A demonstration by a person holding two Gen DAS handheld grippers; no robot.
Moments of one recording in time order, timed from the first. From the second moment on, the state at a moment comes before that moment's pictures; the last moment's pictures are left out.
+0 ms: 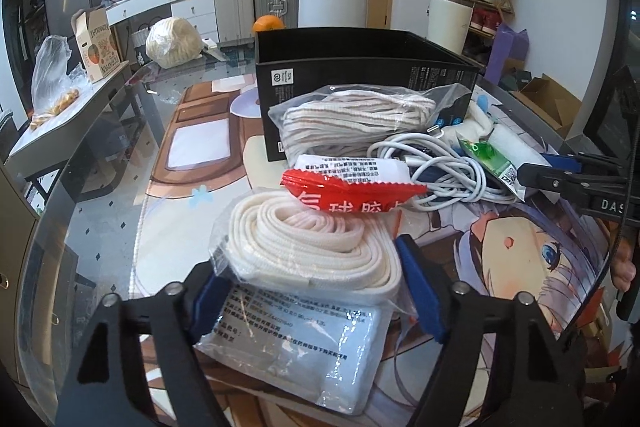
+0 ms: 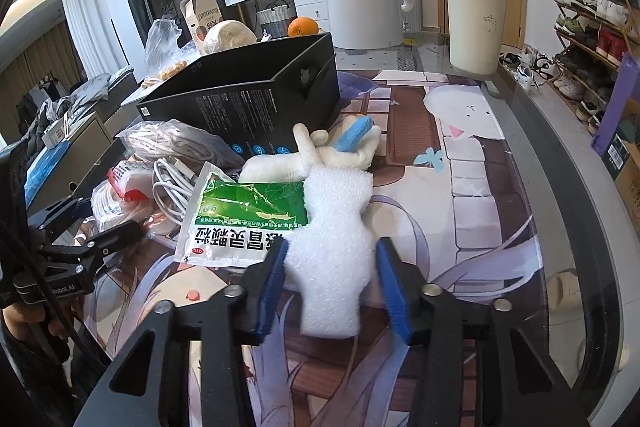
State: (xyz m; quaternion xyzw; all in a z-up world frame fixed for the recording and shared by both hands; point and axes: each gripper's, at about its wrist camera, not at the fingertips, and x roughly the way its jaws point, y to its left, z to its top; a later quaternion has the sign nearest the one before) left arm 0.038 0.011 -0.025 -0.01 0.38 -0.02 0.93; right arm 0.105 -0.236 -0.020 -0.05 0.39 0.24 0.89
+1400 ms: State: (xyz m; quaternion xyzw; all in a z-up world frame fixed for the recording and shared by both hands) left arm -0.010 0.035 0.011 -0.06 0.28 -0.02 0.96; right arm 0.061 -0.231 0.018 -0.08 0.29 0.27 0.91
